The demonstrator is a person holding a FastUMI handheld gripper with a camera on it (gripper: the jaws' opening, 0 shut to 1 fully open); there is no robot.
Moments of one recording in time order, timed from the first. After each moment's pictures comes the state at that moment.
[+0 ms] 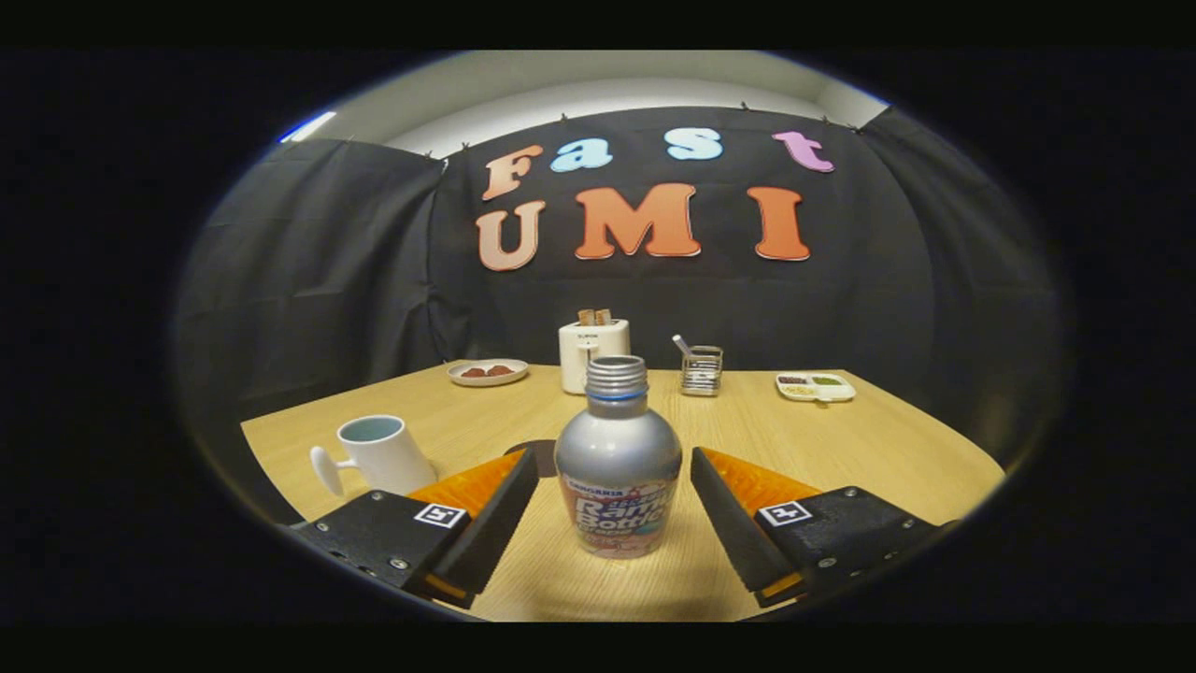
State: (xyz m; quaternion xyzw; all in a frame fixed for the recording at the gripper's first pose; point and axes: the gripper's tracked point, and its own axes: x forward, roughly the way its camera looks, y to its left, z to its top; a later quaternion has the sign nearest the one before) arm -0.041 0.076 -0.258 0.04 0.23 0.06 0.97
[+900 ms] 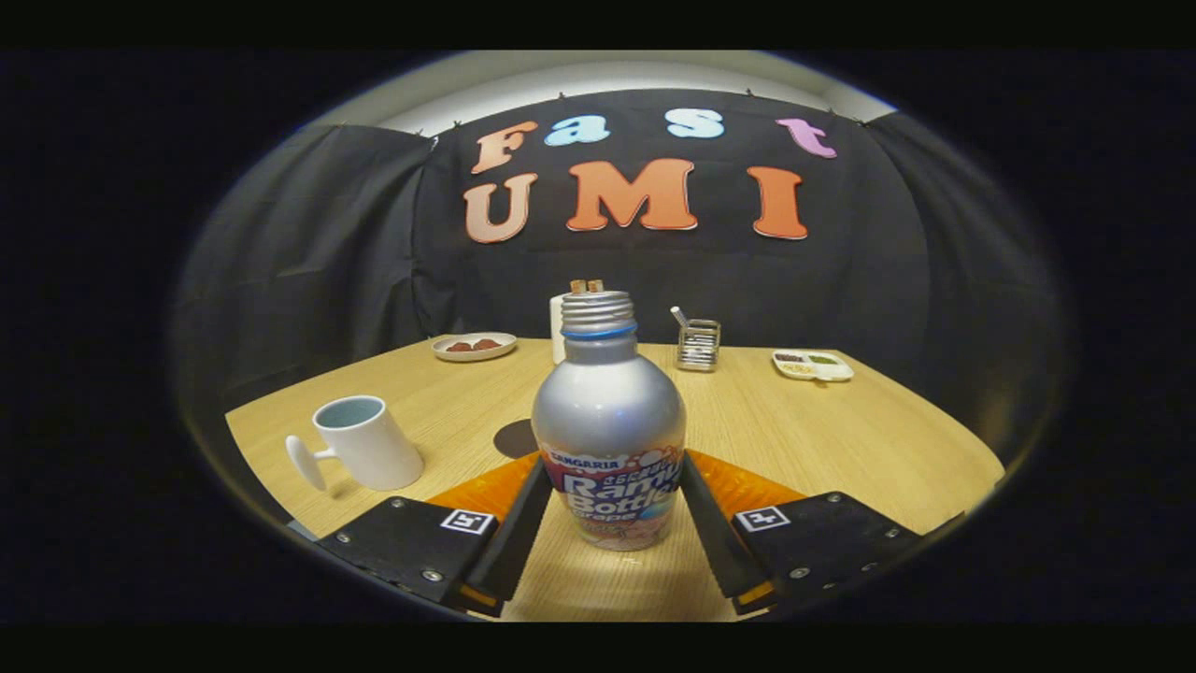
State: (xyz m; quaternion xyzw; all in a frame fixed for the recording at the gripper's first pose) arm -0.031 0.088 -0.272 -0.01 0.26 0.03 0.96
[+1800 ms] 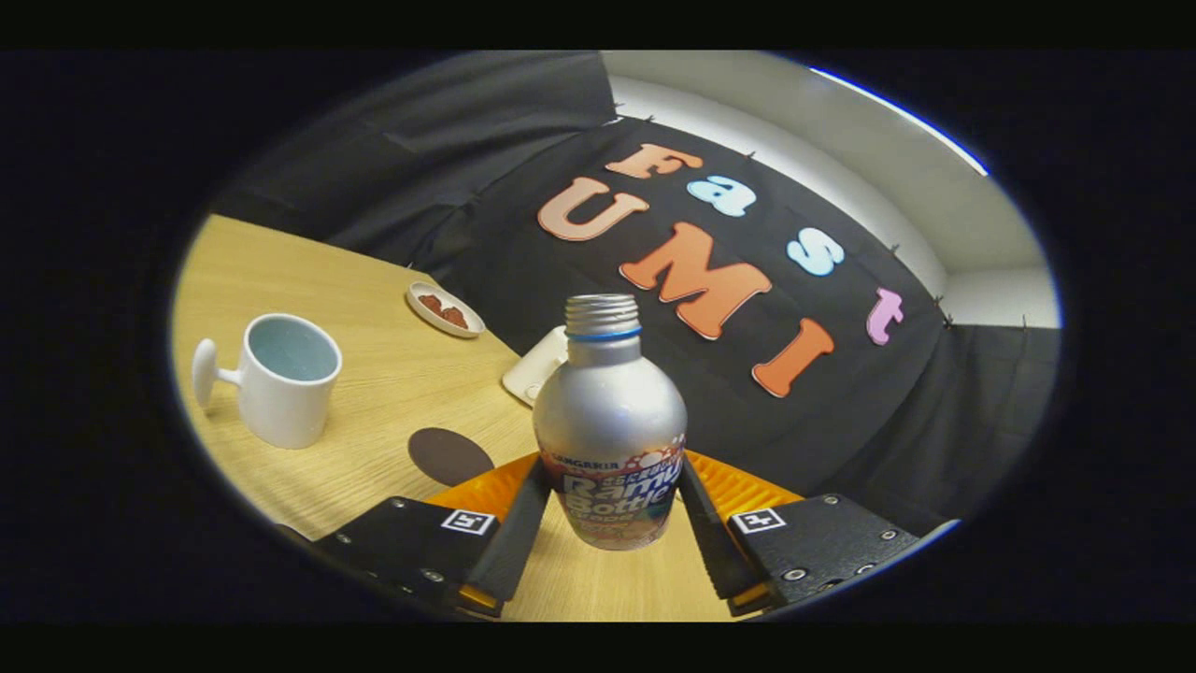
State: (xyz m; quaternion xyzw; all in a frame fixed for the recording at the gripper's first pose) arm 0.016 0.120 -0.211 -0.38 0.14 0.02 0.92
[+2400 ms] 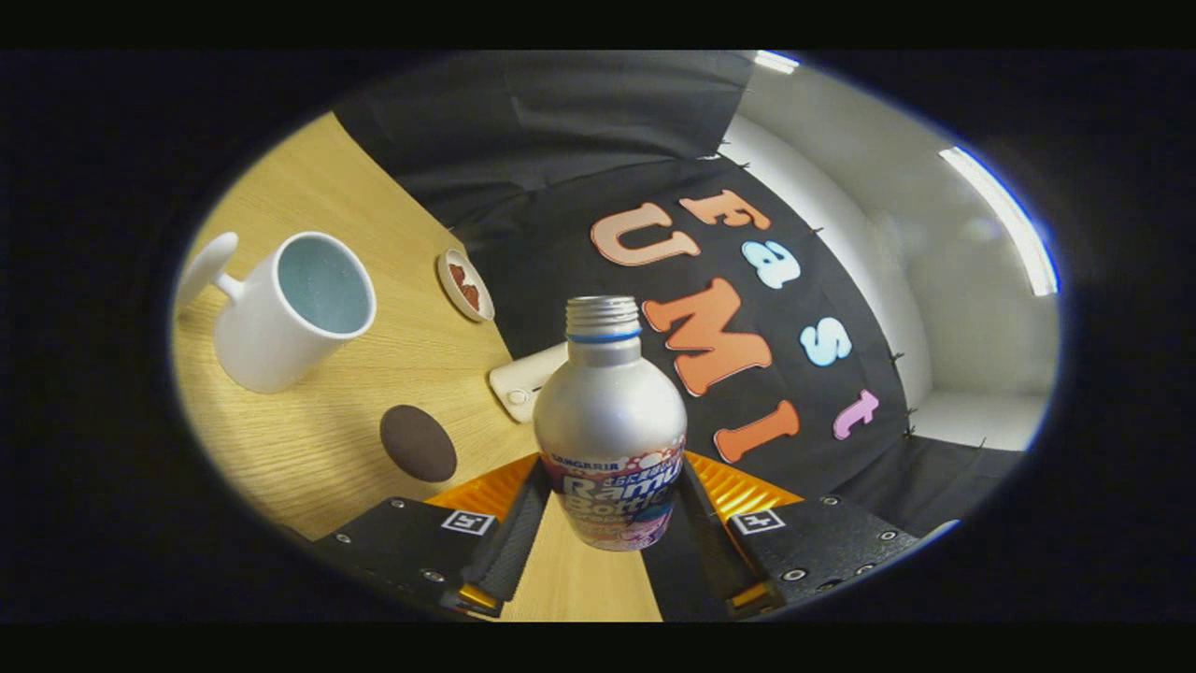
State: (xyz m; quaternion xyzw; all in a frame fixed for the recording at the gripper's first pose) arm 0.023 0.153 -0.207 -0.54 0.06 0.03 0.84
